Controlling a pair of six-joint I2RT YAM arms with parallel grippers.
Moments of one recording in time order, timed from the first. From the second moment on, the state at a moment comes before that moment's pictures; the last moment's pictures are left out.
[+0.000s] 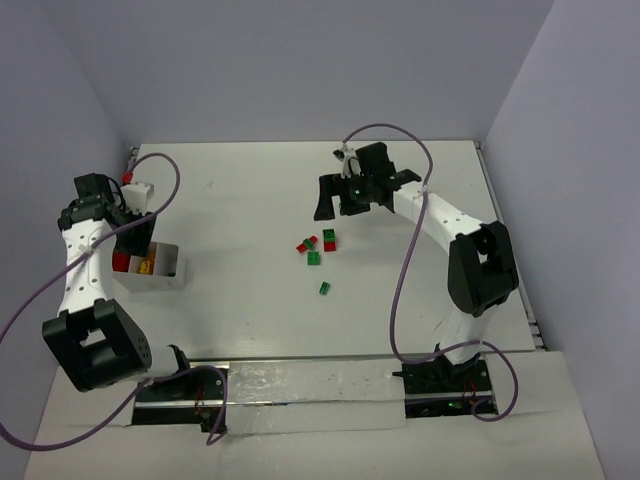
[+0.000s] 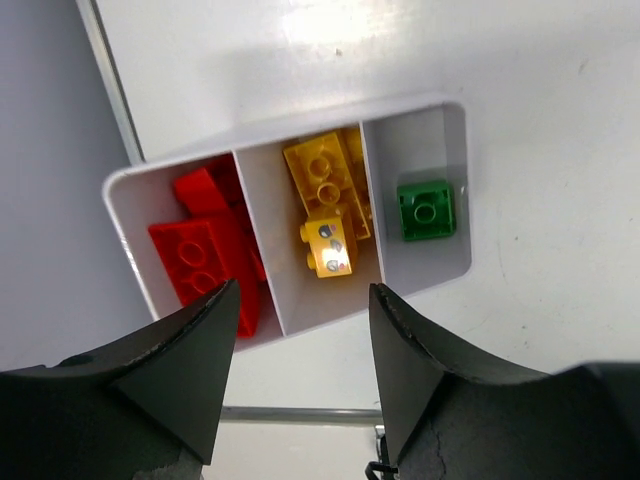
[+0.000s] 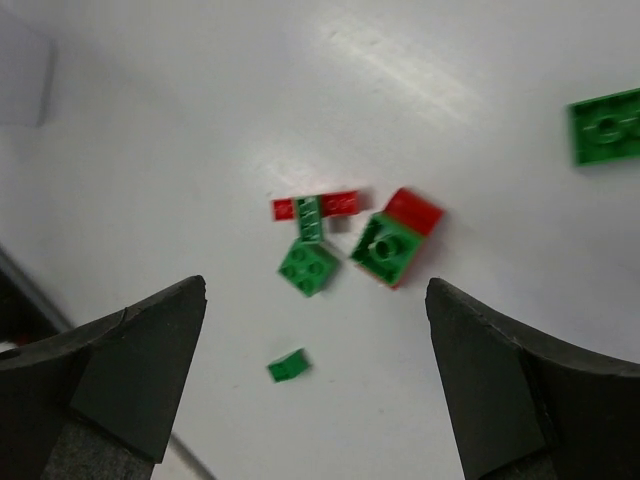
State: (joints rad) left arm 0.33 1.36 1.18 -0.93 0.06 0.51; right arm 0.42 1.78 1.41 -0.45 -0.46 0.22
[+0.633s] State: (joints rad) left arm 0.21 1.39 1.27 -0.94 0.15 0.43; right arm 0.38 2.16 1.78 -0.63 -0.02 -0.07
